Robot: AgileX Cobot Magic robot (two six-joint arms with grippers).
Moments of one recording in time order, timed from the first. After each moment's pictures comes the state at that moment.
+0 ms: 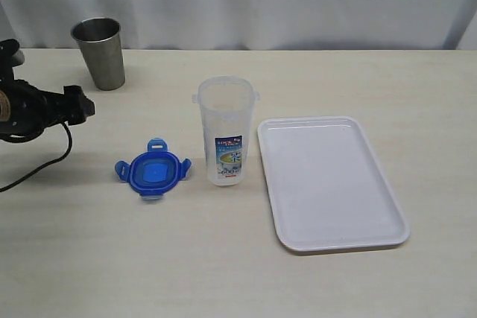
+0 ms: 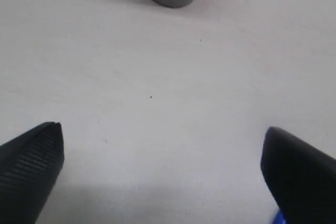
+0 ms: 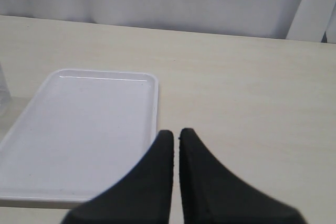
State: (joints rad) left arm -0.02 1.82 -0.82 0.87 -0.20 -1.07; right arm 0.04 0.00 0.00 -0.03 0.35 -0.05
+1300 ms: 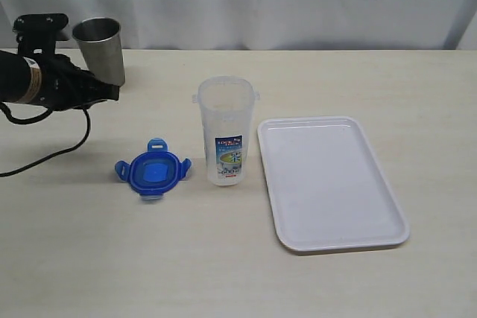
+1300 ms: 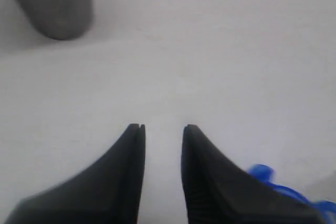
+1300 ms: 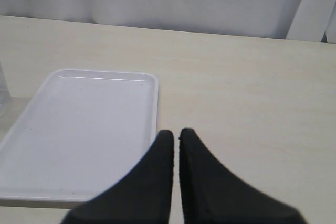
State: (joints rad) left arm -0.12 1.82 -0.97 1.75 -0.20 -1.74; right arm 0.04 0.00 0.00 -0.03 0.35 -0.05
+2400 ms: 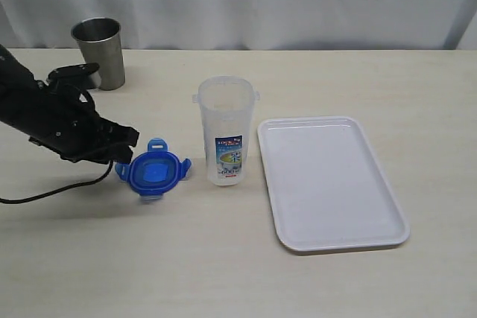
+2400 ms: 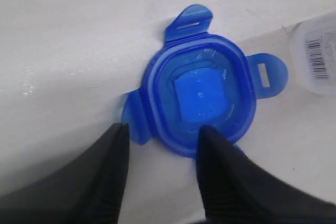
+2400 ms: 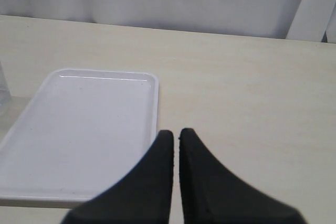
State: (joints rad) left arm -0.18 1.85 -0.97 -0.72 0.51 0.61; right arm 0.04 0.00 0.00 -0.03 0.35 -0.05
